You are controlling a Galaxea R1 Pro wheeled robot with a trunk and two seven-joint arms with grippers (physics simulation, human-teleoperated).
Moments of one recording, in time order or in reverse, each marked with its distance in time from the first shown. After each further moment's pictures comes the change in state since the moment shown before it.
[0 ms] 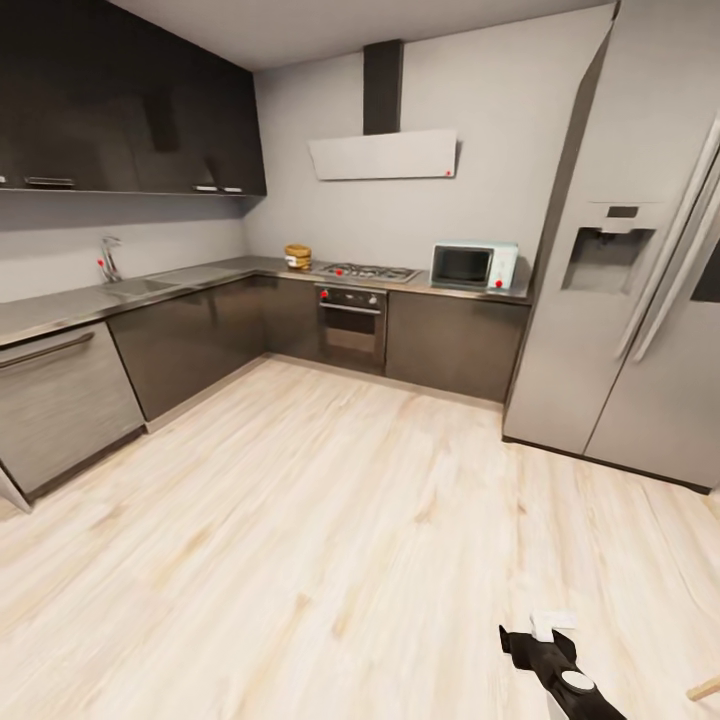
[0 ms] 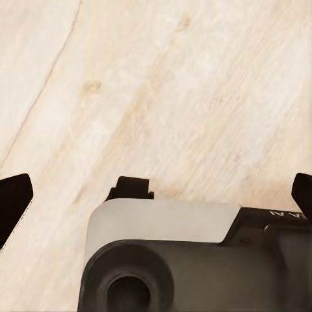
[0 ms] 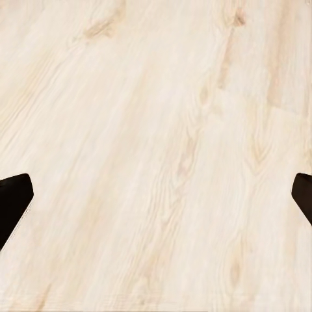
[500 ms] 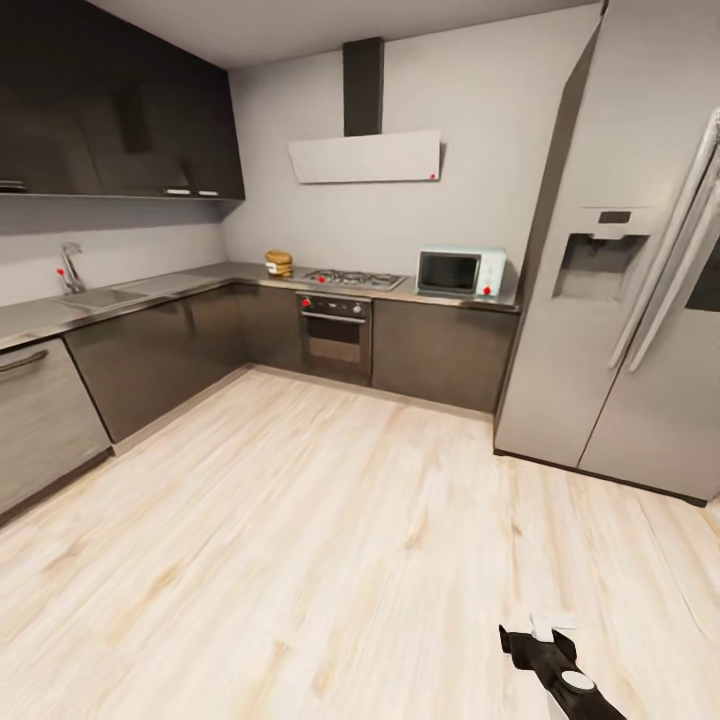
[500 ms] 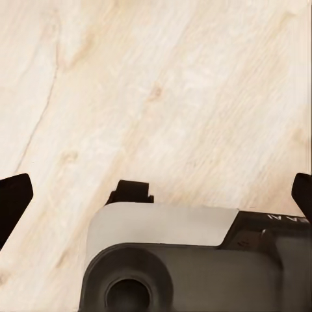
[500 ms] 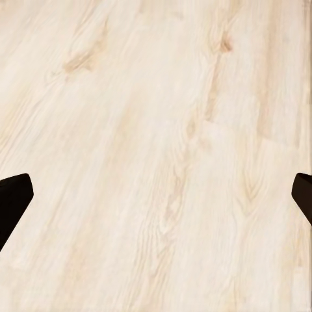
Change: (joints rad) left arm -0.002 0.000 0.000 0.000 0.000 0.000 0.001; right arm 0.000 0.000 0.000 0.000 0.000 0.000 0.000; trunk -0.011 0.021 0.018
